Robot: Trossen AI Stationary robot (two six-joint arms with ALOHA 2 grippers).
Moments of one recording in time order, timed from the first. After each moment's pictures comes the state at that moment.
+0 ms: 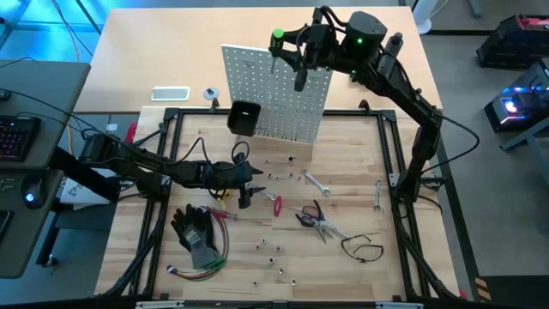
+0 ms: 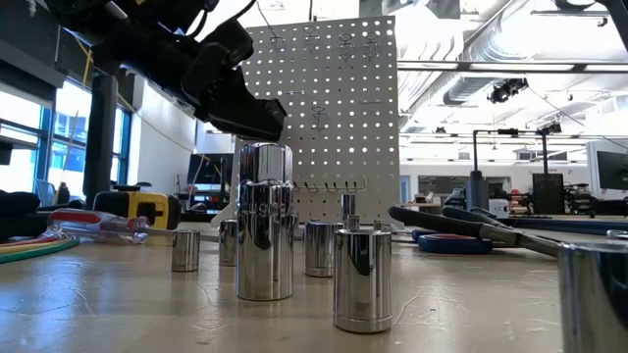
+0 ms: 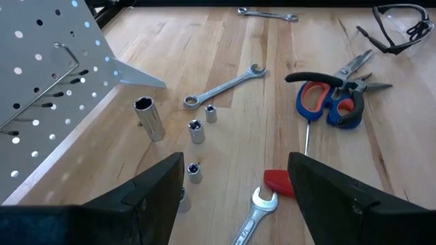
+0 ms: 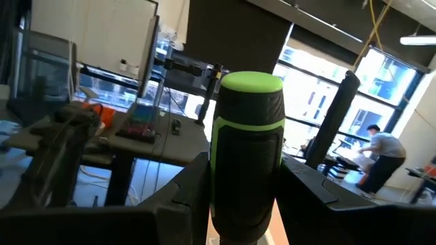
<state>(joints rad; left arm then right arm) -0.06 1.40 0.60 0.30 -0.24 -0.04 -0.43 1.81 2.32 -0.40 -0.22 -0.32</state>
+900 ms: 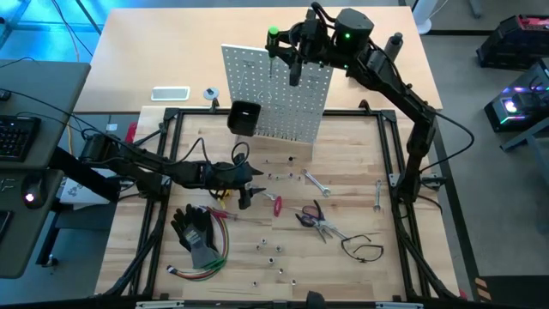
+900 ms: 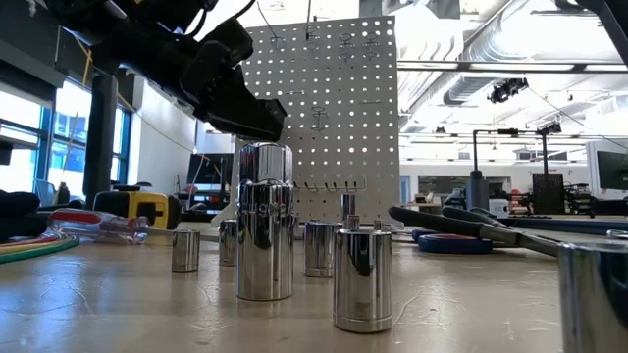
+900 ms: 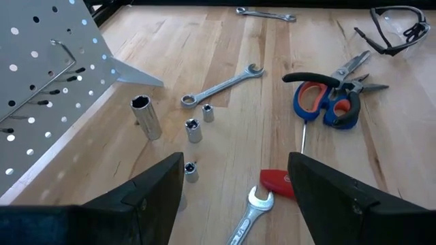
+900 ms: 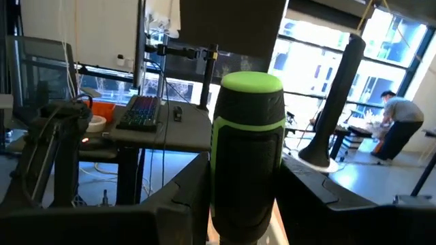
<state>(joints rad) -0.06 1.40 0.60 0.30 -0.24 -0.06 -0.50 1.86 2.32 -0.41 -0.26 -0.20</state>
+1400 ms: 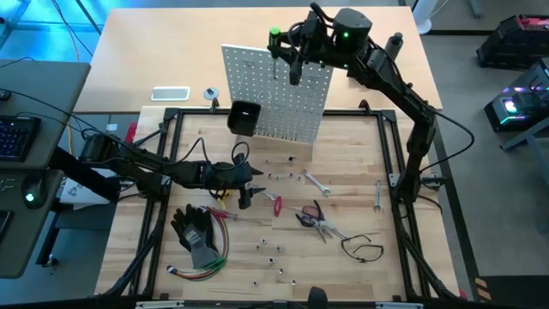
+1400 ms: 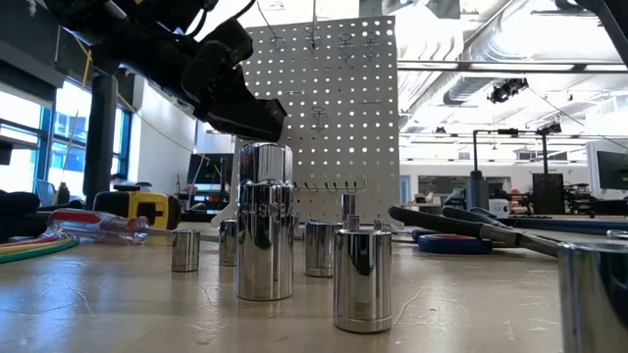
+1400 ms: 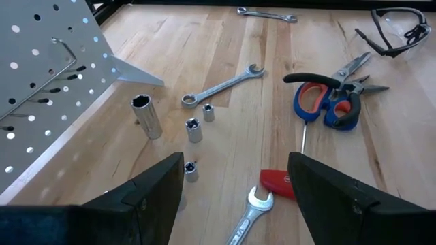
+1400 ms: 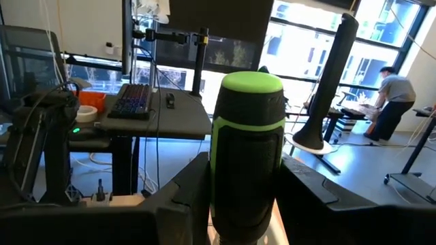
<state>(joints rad) -0.06 1.40 0.60 0.30 -0.24 -0.07 -0.51 1.86 2.32 -0.46 -0.23 -0.19</state>
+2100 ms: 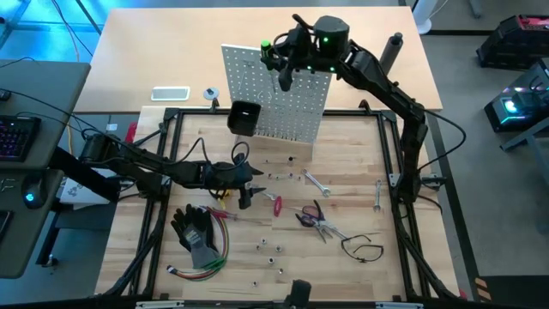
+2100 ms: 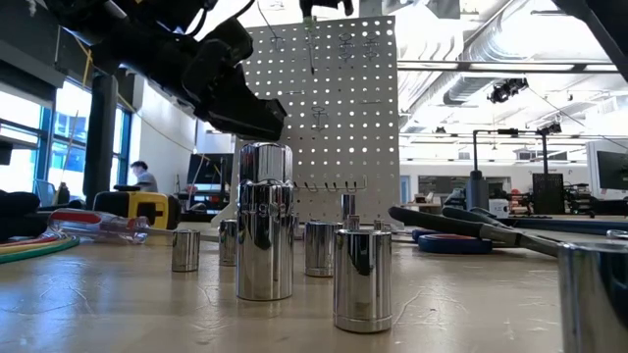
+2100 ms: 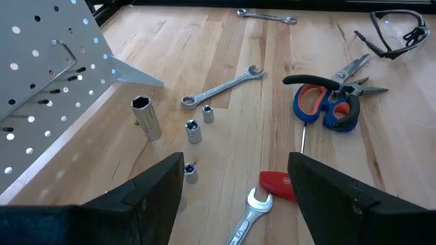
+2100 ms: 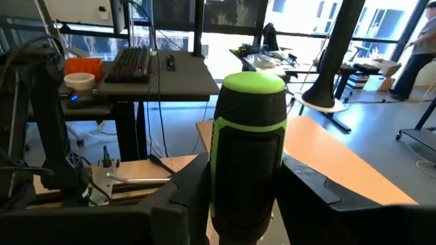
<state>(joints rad) -0.06 1.40 0.60 0.30 -0.24 -0.07 -0.51 1.93 2.32 -0.54 -0.23 -0.16</state>
